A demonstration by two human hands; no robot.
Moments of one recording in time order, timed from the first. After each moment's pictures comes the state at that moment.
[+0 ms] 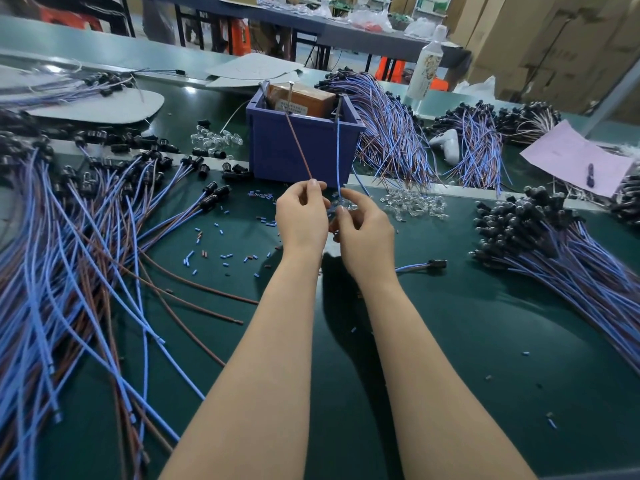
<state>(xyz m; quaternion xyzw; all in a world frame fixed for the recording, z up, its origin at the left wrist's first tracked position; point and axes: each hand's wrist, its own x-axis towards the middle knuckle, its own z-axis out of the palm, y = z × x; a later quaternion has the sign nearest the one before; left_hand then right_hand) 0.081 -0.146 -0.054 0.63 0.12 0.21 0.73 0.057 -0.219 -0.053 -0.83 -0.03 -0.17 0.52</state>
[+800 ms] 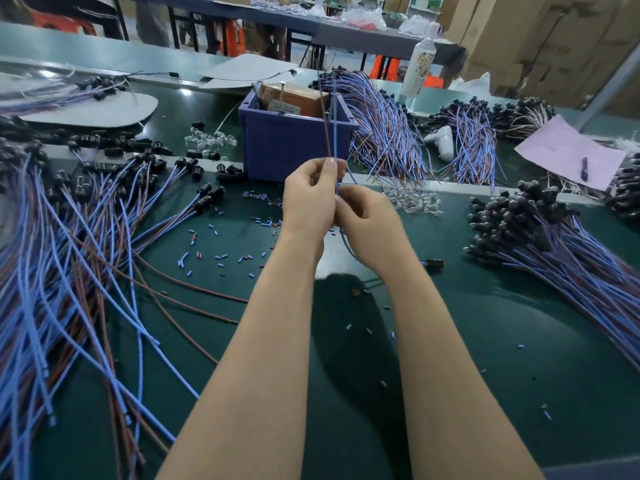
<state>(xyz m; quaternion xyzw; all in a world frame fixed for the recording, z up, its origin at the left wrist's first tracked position) 0.063 -0.152 -0.018 0.61 0.03 0.14 0.77 0.046 -0.234 -0.018 -0.86 -0.13 -0.09 0.48</state>
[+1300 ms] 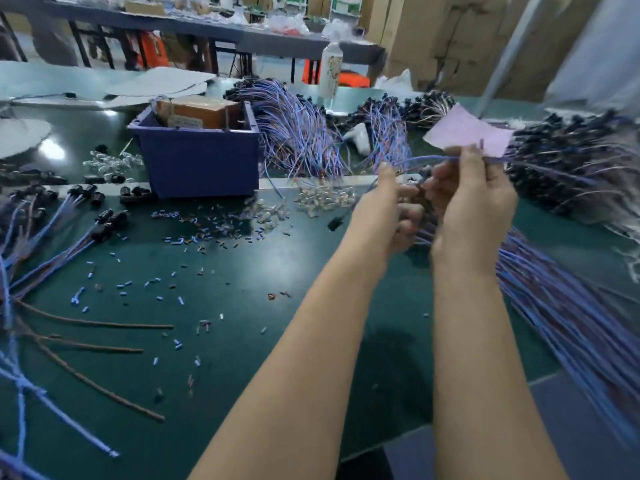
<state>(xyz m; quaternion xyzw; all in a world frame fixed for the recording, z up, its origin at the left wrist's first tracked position) 0.025 -0.304 0.019 0.53 -0.03 -0.21 0.82 0.002 -0.369 0.034 -0.56 0.09 -0.43 0.71</state>
